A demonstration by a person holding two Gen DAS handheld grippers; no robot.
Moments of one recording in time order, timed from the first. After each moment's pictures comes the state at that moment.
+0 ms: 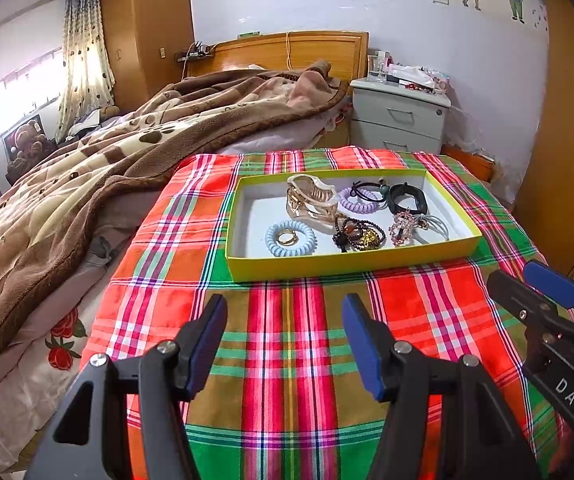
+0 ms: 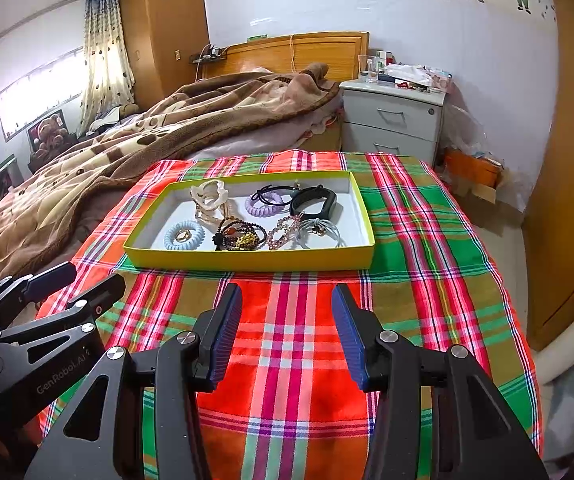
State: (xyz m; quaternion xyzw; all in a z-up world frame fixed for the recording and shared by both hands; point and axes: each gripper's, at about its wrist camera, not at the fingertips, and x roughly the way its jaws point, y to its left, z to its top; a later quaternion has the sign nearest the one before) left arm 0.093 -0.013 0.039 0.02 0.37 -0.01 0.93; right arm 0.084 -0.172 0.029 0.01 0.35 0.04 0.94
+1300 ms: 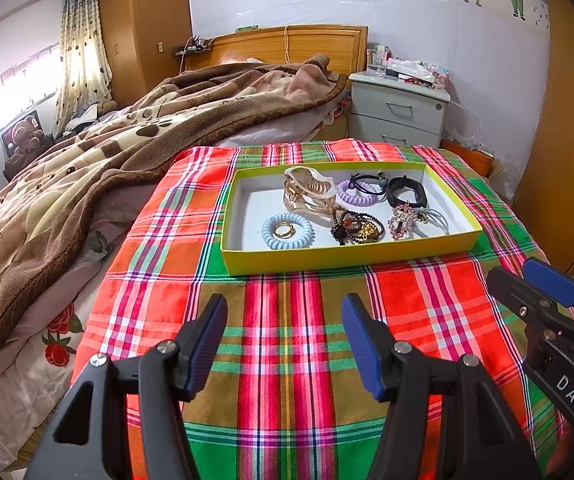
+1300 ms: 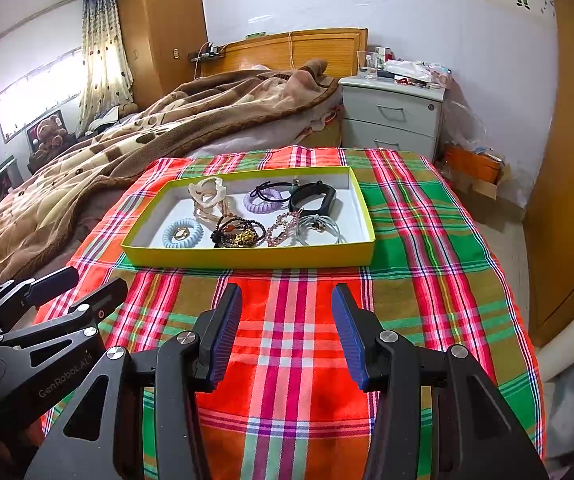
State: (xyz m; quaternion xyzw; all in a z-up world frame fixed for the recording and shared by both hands) left arm 0.096 -0.015 0.034 0.02 0.38 -0.01 0.93; right arm 0.085 -0.174 0.025 0.02 0.35 0.04 0.94
